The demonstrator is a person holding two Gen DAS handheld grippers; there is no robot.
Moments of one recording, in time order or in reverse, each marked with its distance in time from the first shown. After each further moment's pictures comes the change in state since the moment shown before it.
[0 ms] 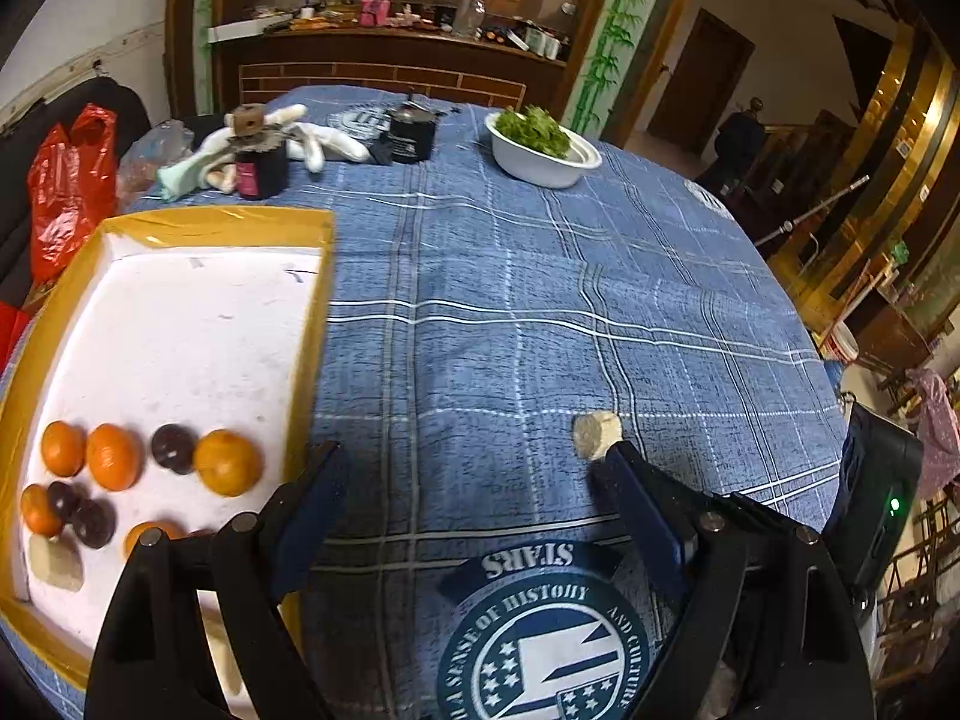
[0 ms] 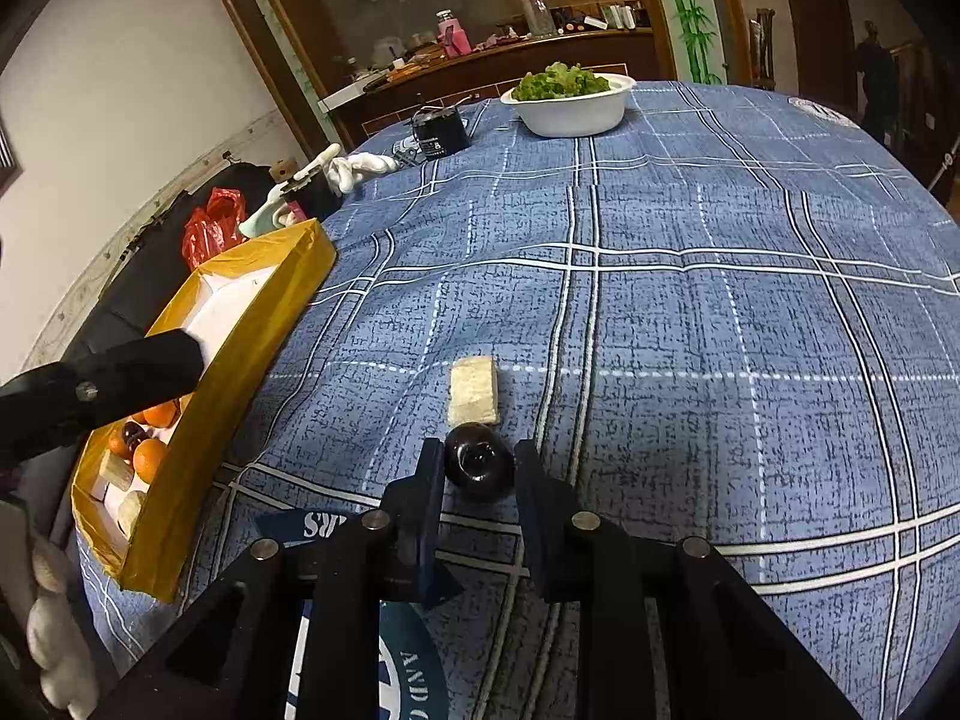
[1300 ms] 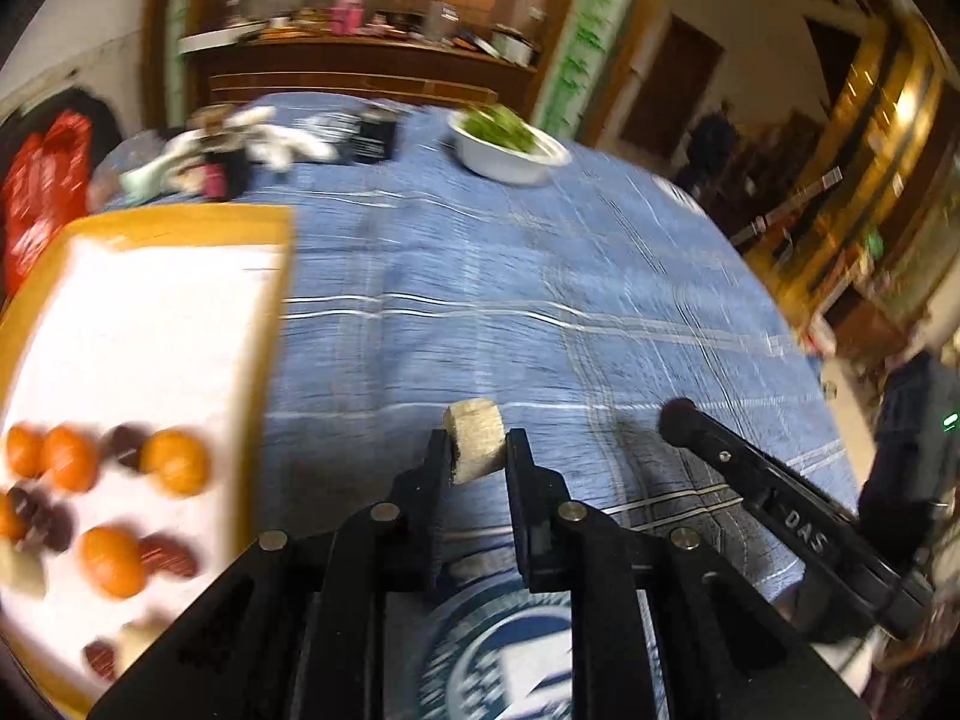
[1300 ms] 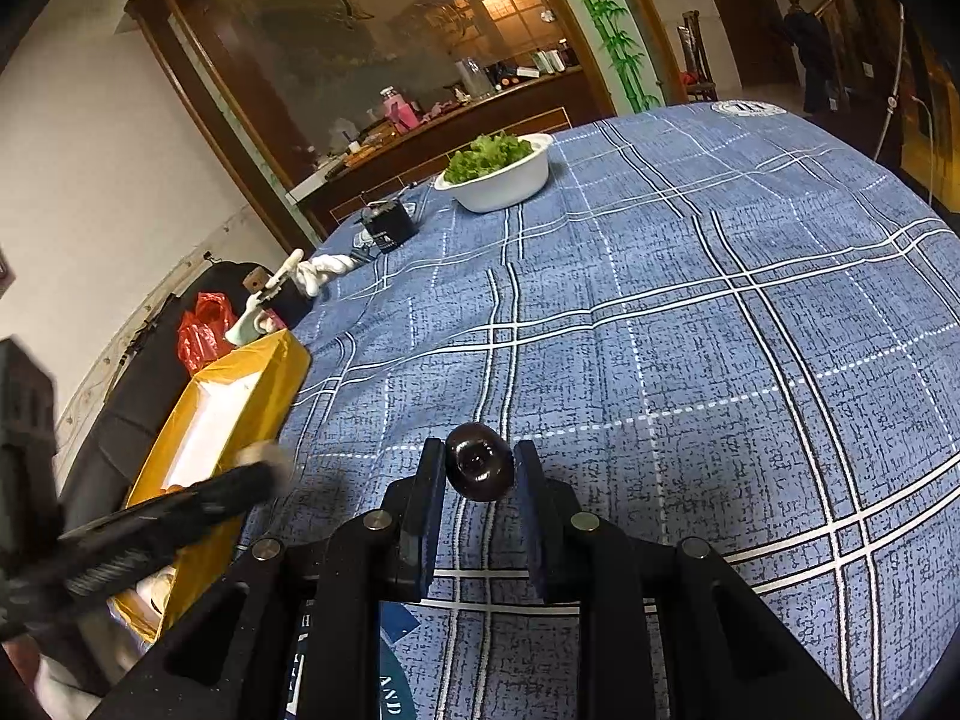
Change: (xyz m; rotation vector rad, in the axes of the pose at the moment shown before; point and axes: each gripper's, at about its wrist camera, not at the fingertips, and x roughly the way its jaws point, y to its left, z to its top) left arm -0.003 0.010 -0.015 -0.003 -0.053 -0.056; right arm -0.034 -0.041 0.009 0.166 -0.168 0.009
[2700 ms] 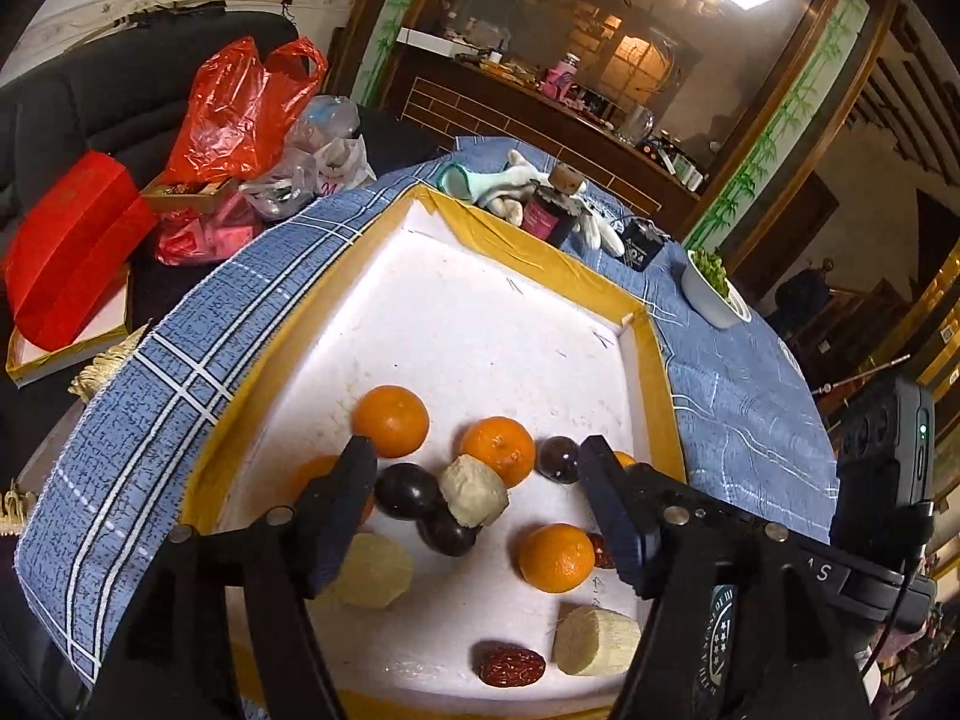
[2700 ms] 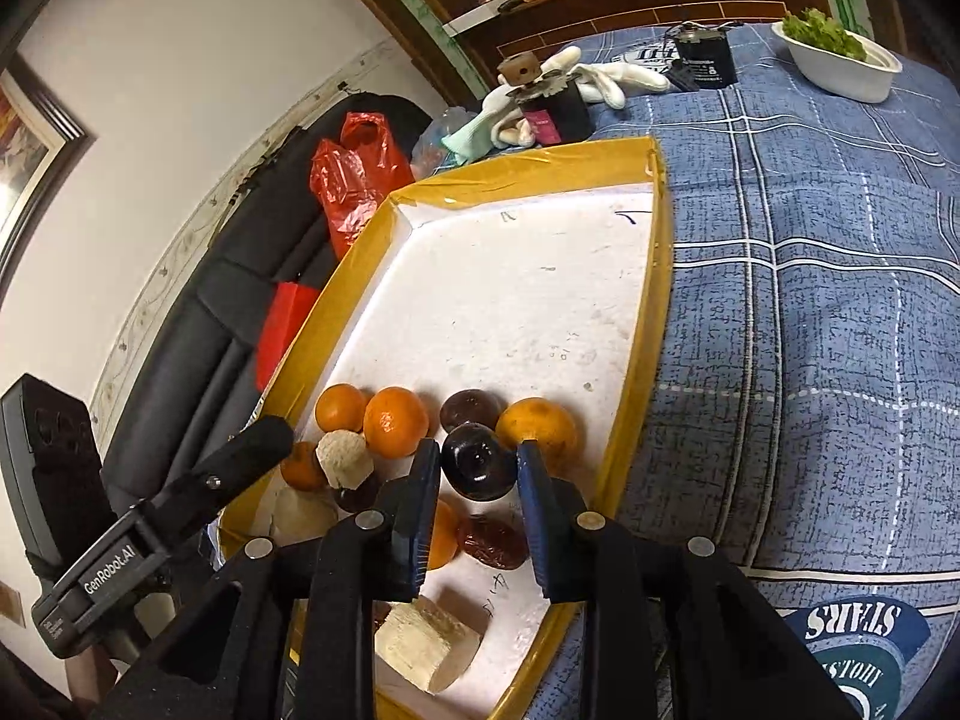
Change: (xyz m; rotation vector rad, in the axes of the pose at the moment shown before) left arm -0.086 0.201 -0.026 -0.335 -0.154 0.118; right arm 0.116 0.209 -0.034 -0.163 0.376 0.286
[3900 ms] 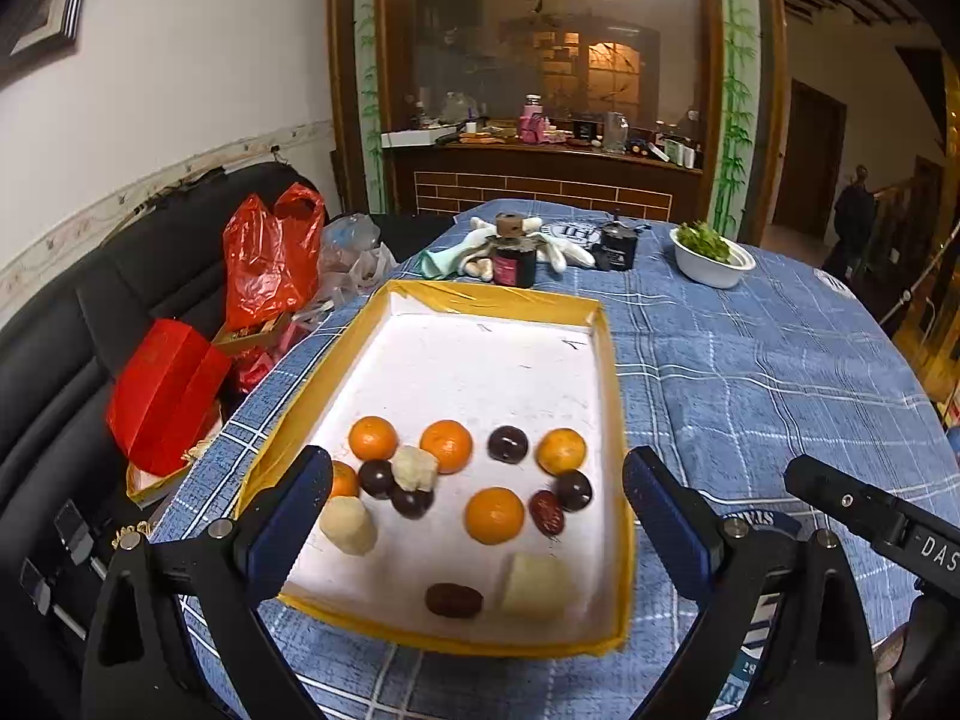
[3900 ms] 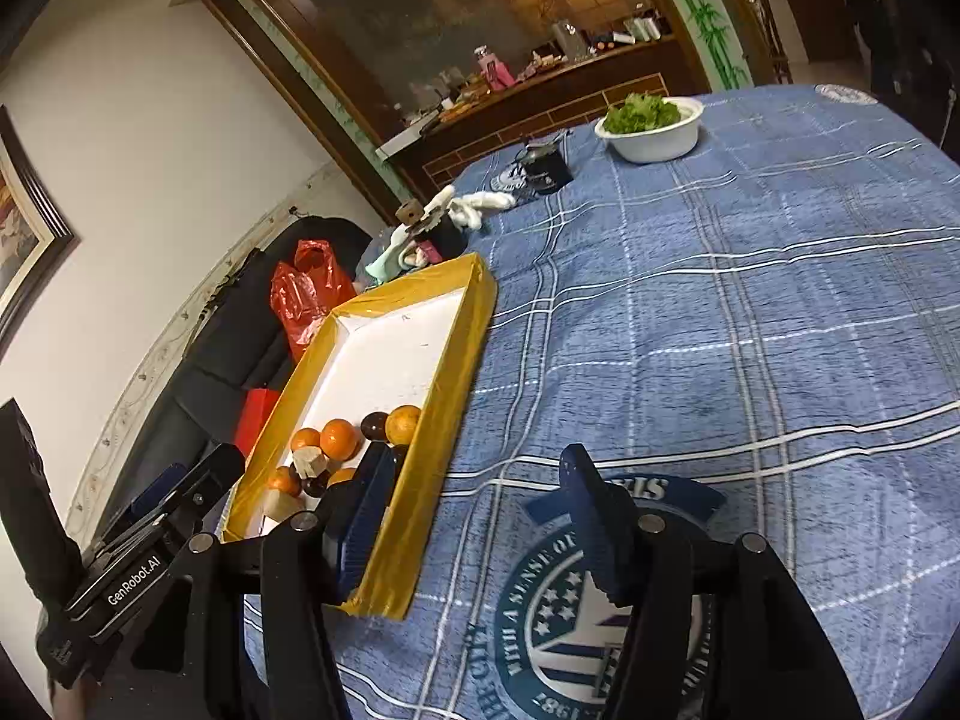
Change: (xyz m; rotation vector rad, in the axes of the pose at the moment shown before) left arm -0.058 -0.120 -0.052 0.333 -0.175 0.278; right arm -0.141 -0.044 -0.067 0.107 -0.292 -0.116
